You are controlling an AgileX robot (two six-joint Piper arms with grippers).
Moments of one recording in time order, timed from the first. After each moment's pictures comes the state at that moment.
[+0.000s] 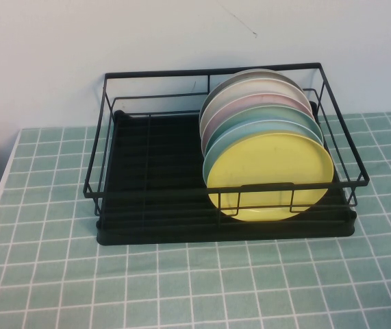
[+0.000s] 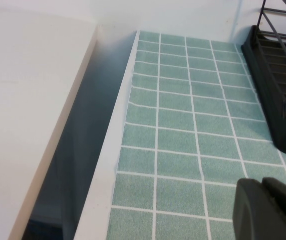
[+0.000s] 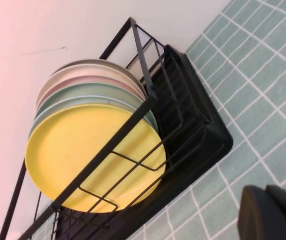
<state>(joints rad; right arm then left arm) -0.02 -0.01 0.03 0.53 0.36 0.37 0.12 -0.01 0.02 -0.13 0.37 -0.08</state>
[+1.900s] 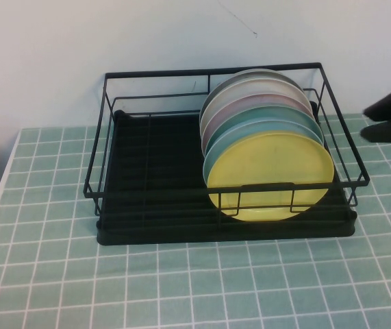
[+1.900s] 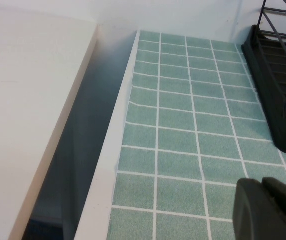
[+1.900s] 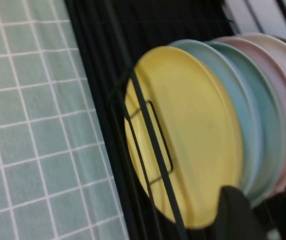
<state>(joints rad) 0.14 1.33 -1.23 0.65 0.96 -1.50 0.12 -0.01 0.02 -0.13 0.37 -0.08</state>
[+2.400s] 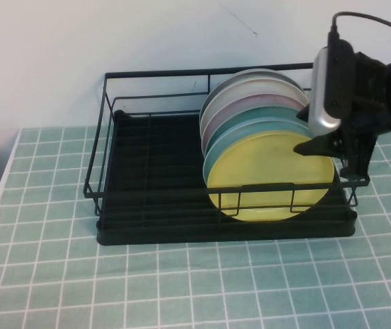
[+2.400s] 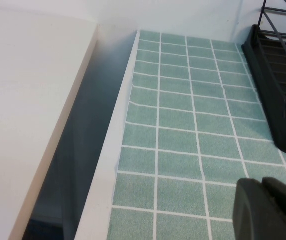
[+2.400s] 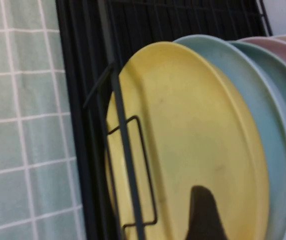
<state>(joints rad) 0.28 1.63 -1.32 0.63 0.75 -1.58 0.12 -0.01 0.02 -0.13 0.37 -0.08</state>
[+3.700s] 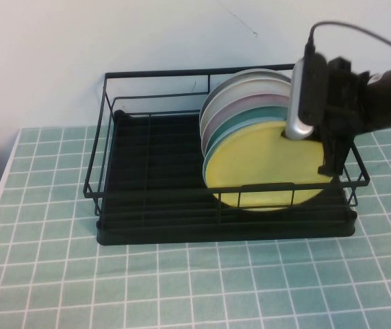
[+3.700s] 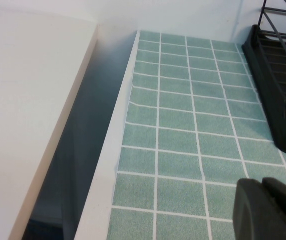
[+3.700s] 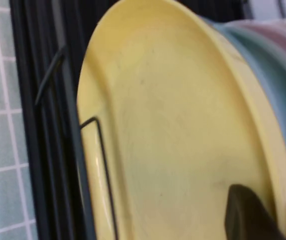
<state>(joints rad) 0.32 1.72 -1.33 0.63 0.59 -1.62 0.12 -0.01 0.02 -0.13 0.37 -0.08</state>
